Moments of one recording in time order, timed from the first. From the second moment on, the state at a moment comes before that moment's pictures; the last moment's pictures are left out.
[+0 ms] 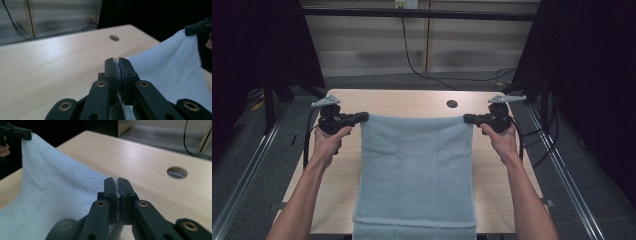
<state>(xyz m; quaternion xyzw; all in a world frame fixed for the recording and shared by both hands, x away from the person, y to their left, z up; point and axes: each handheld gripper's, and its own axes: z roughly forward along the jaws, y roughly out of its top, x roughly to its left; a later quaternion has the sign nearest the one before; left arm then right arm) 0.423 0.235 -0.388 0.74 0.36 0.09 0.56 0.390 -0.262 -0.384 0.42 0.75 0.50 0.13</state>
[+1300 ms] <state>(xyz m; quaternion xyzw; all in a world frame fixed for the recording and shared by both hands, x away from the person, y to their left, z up) 0.259 0.262 -0.438 0.80 0.29 0.04 0.53 0.212 -0.255 -0.437 0.36 0.78 0.50 0.08</state>
